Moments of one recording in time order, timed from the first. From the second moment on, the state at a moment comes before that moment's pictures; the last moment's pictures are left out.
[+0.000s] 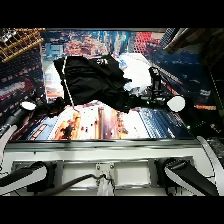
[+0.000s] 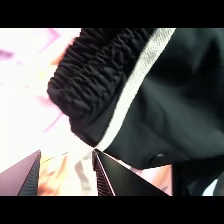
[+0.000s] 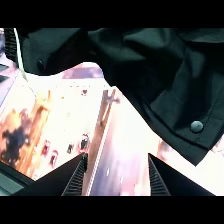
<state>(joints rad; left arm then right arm) 0.06 -1.29 0.62 0.64 -0.60 -1.46 0.30 -0.98 0.82 -0.94 0.84 1.45</state>
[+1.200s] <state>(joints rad) -0.01 -1.25 0.76 0.44 -0.64 -1.11 0.41 -1.02 0.58 -1.02 0.50 1.96</state>
